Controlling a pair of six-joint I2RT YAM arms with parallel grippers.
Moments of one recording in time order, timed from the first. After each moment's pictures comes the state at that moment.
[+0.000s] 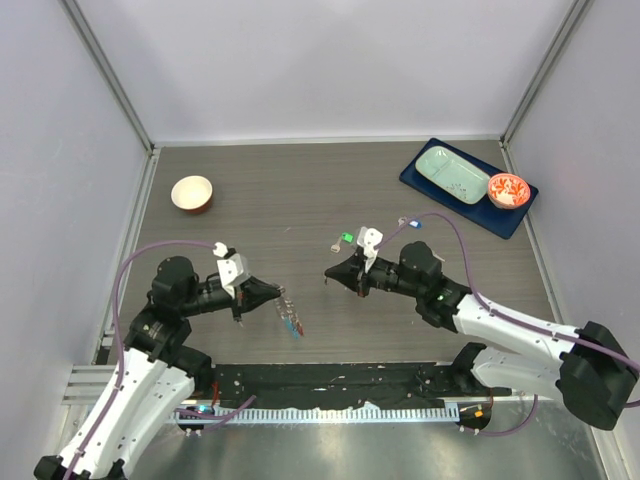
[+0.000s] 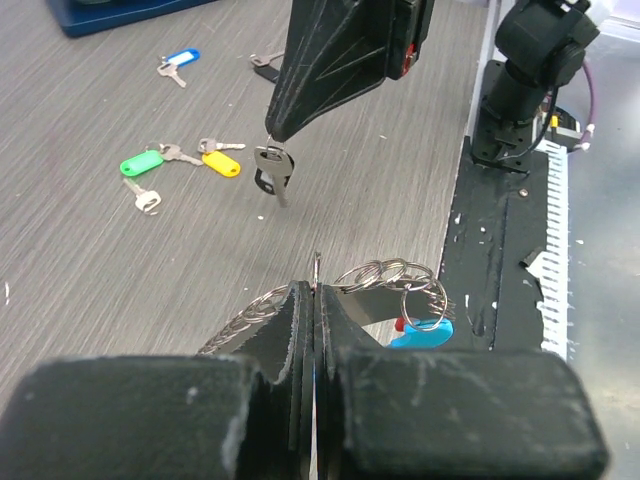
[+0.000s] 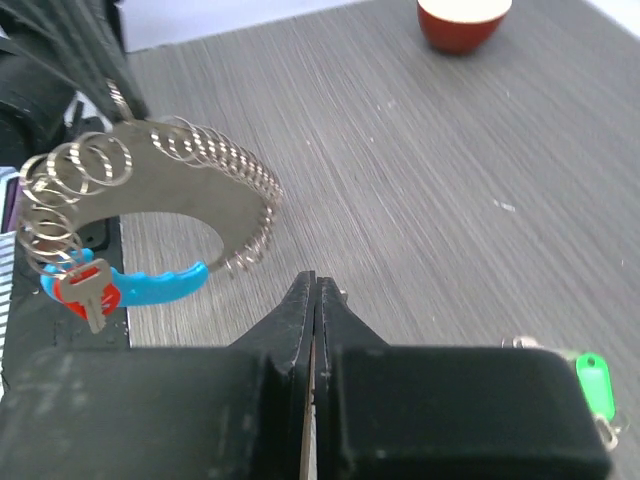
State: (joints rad) left arm -0.39 0.47 0.53 -0.32 0.84 0.13; right arm 0.81 1.06 0.52 0.40 -0.39 -0.02
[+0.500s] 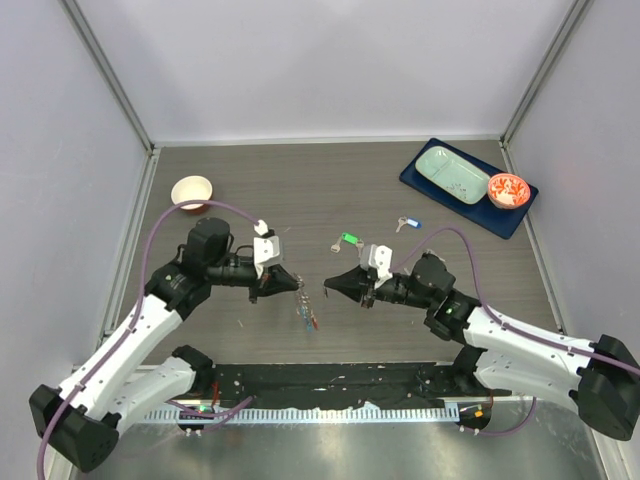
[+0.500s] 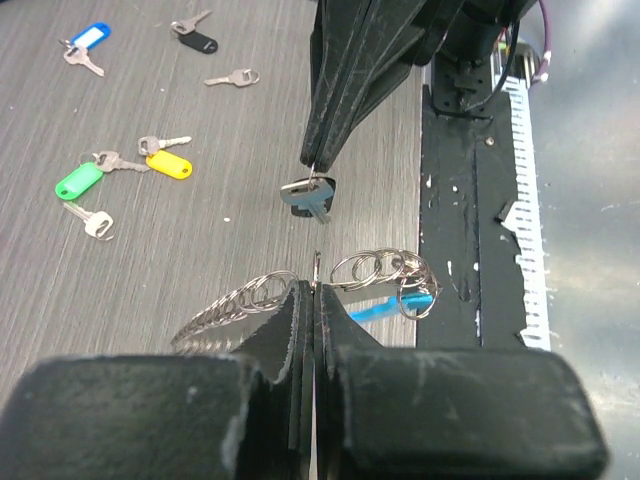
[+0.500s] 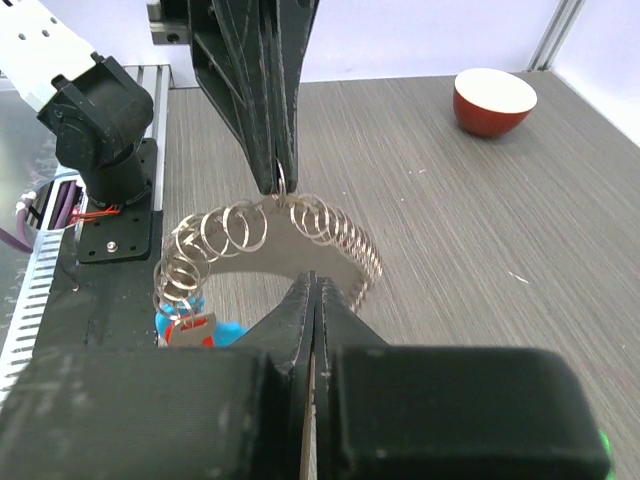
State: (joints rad) left arm -0.51 0.85 0.80 -0.45 0.88 0.34; right arm 0.88 0.93 0.44 0.52 -0.45 -0.07
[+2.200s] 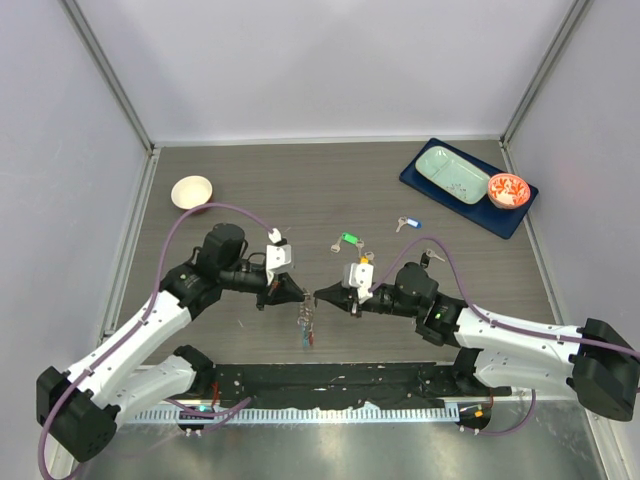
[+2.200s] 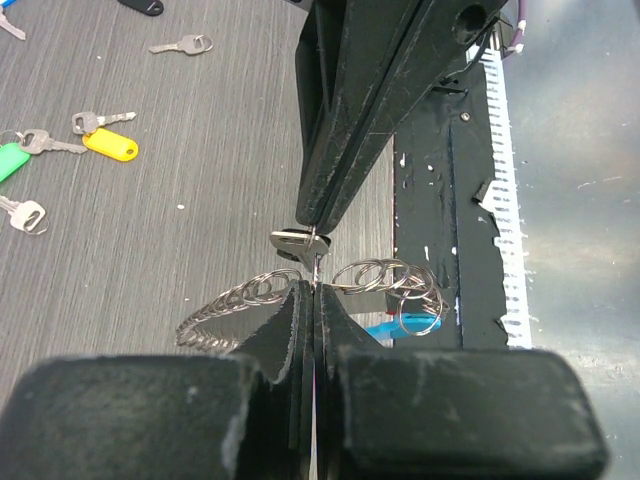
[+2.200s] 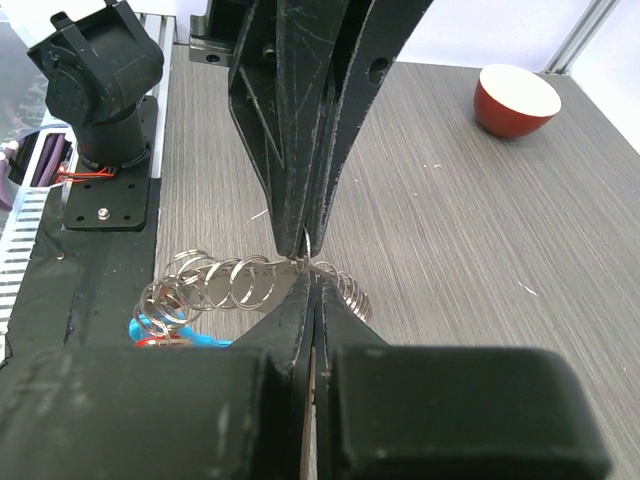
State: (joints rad) left arm -0.59 0.93 0.75 -0.42 0.88 0.34; right arm 1.02 1.00 0.45 0.52 -0.35 -0.21
